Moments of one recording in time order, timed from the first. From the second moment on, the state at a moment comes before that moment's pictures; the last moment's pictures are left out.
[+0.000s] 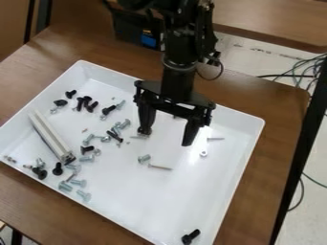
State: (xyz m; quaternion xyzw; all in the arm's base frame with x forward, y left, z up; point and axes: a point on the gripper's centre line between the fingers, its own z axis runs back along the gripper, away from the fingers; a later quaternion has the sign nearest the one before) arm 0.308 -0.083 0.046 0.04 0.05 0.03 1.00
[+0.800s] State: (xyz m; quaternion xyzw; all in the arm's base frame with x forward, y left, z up) arm 0.290 0.028 0.027 0.08 0.11 0.21 0.97
